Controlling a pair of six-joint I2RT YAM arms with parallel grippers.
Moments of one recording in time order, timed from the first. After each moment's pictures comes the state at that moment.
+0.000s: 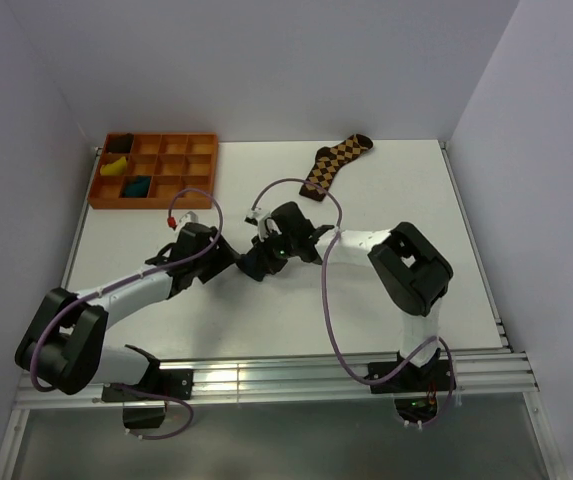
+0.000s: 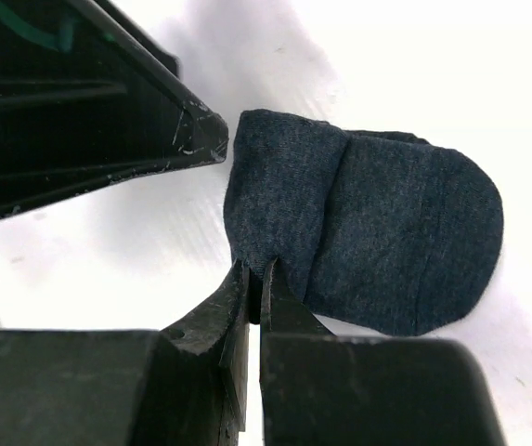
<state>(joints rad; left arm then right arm) -0.49 1.35 0.61 -0.05 -0.08 -0.98 0.76 1.88 1.08 0.01 -0.41 0.06</state>
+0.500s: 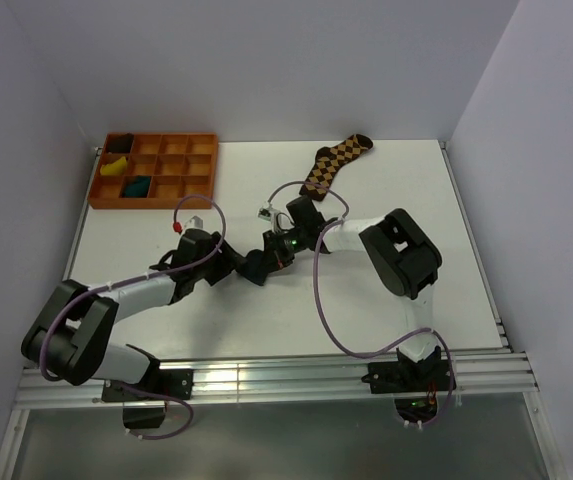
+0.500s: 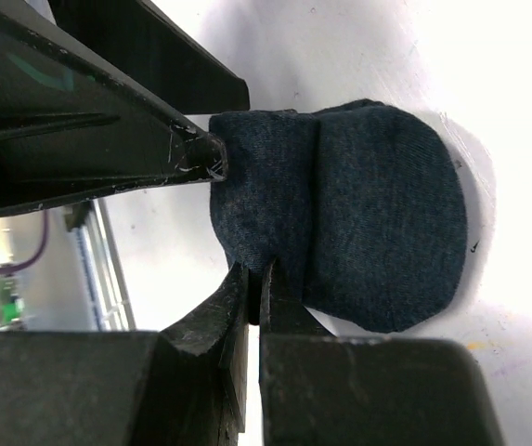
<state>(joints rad) -0.49 1.39 0.53 0.16 0.01 -1.00 0.61 2.02 1.13 0.03 -0.85 0.23</state>
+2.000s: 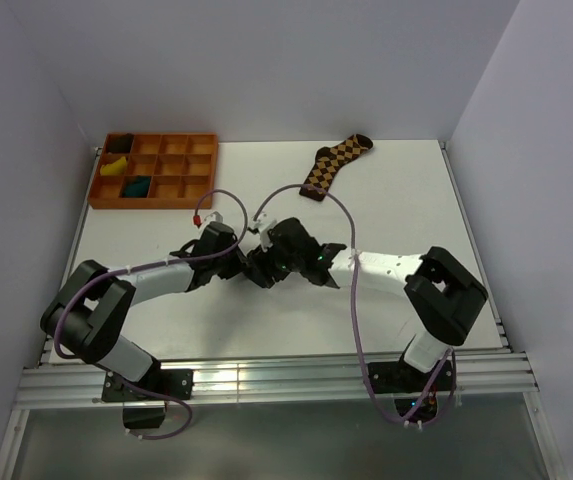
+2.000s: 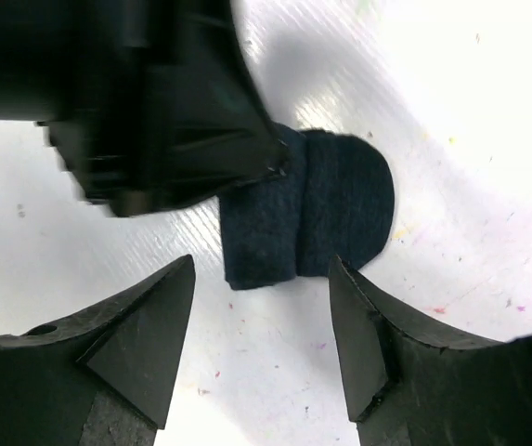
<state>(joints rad) -0.59 1.53 0.68 0.04 -0.07 -0.97 0.84 1.64 0.94 0.01 -0.14 0.10</state>
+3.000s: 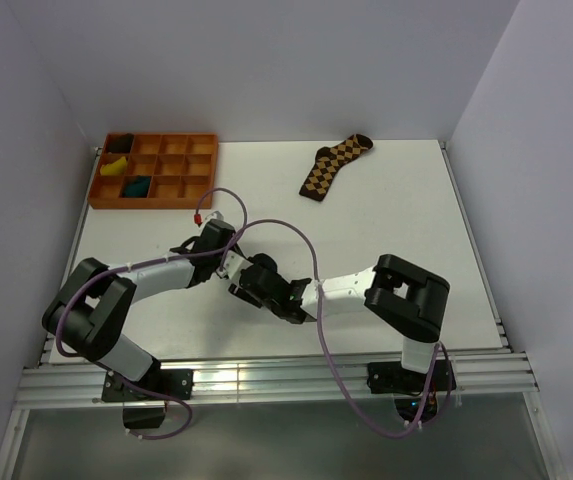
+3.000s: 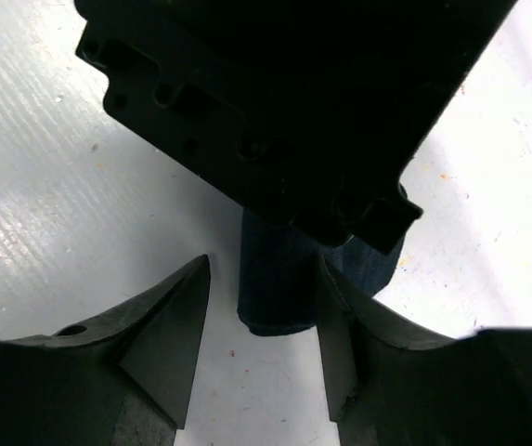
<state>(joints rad) -0.58 1.55 0.72 -0.02 -0.05 -0.96 1.15 1.80 0.90 0.22 0.39 -0.15</state>
